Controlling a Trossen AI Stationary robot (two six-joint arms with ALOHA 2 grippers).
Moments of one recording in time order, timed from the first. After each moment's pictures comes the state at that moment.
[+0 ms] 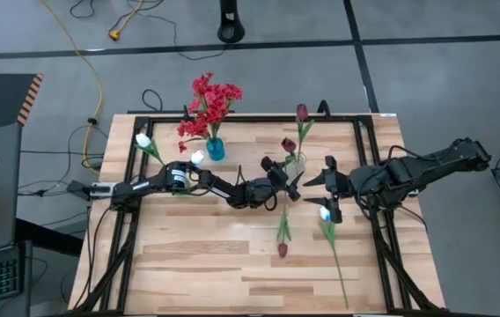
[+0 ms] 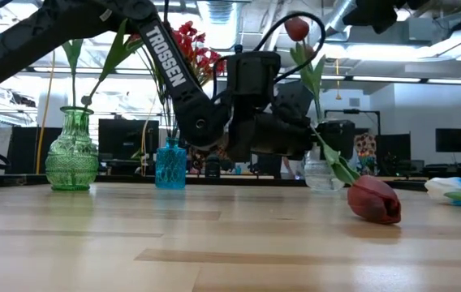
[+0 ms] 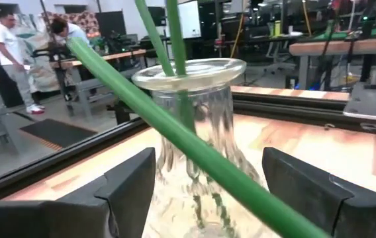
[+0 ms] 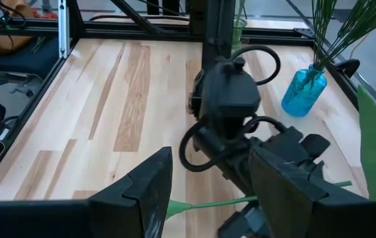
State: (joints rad) left arm 0.02 2.49 1.46 1.06 -0.67 0.11; right arm 0.28 0.88 0.81 -0.40 0.29 0.10
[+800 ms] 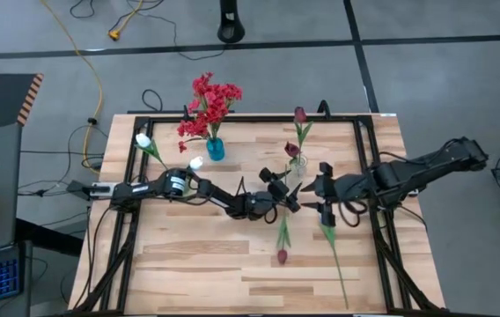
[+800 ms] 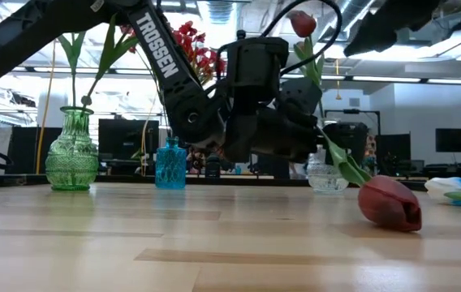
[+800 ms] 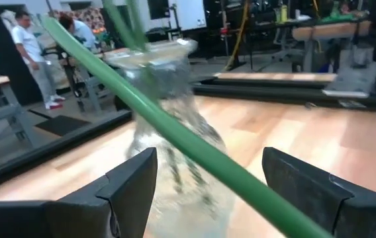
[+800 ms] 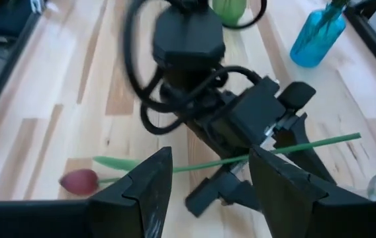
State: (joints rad) left arm -0.07 2.49 1.46 1.01 -0.79 0.13; right arm 0.28 0.99 0.81 -0.47 0.29 0.19
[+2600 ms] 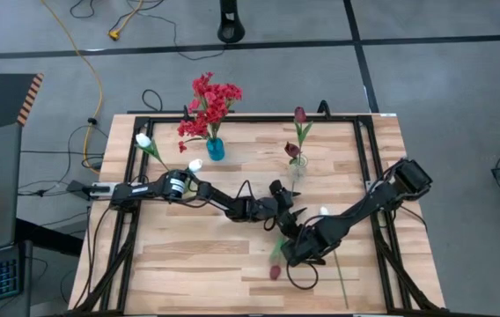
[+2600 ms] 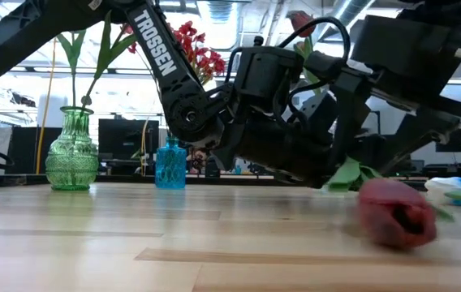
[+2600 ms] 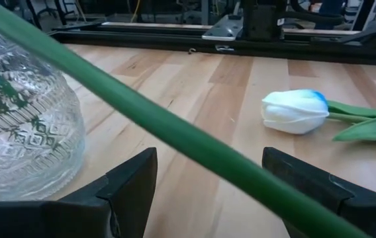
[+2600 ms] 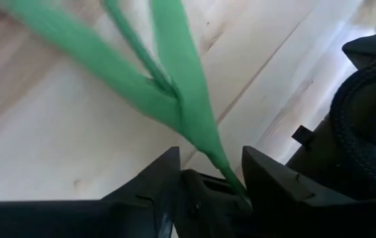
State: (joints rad) left arm -0.09 2.49 1.46 0.80 -0.41 -0.08; right arm 0.52 1.79 1.07 -0.54 0.49 -0.40
